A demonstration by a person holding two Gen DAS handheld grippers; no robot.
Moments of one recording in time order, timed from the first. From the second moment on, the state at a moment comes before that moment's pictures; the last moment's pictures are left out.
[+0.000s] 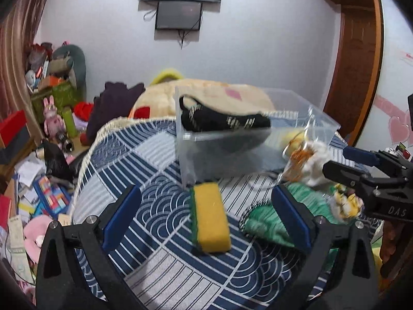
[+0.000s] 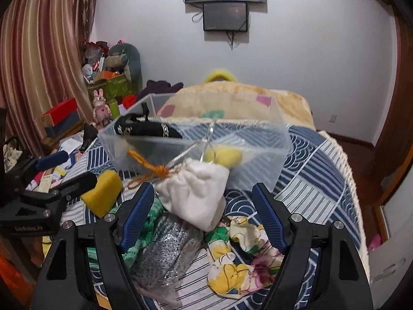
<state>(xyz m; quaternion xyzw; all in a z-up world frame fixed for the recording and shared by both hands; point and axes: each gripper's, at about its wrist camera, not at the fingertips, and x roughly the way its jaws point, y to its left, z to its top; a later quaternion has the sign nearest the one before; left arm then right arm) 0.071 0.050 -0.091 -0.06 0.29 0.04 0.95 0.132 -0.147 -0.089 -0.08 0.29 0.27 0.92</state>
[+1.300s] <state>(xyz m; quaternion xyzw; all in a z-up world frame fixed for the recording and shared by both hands) 0.047 0.044 -0.037 -0.07 0.22 0.00 0.97 0.112 -0.175 -0.050 -0.05 0.22 0.26 0.94</state>
